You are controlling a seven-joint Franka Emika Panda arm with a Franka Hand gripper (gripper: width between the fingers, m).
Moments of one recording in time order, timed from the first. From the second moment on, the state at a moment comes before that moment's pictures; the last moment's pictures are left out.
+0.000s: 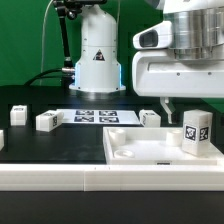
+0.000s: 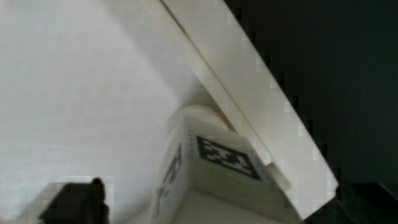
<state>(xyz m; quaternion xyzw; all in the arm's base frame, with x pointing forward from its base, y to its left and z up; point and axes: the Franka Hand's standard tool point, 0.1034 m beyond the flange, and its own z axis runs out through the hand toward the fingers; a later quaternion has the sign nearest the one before) 0.605 0.122 0.076 -0.97 0.23 0.02 0.07</state>
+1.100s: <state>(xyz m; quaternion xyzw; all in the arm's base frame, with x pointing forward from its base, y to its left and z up) 0.605 0.122 0.076 -0.99 -0.10 -0.01 0.06</state>
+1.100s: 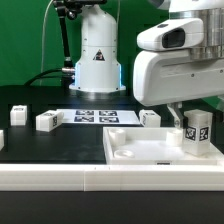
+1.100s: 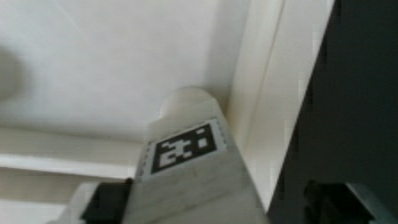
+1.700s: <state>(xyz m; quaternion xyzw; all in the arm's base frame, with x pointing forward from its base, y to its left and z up) 0.607 0.116 0.076 -1.00 -0.01 0.00 0.06</state>
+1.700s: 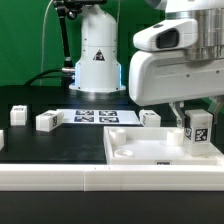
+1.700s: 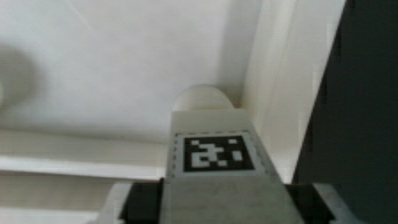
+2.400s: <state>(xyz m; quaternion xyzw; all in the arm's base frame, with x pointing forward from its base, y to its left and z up) 0.606 0.121 0.072 -0.93 0.36 0.00 0.08</state>
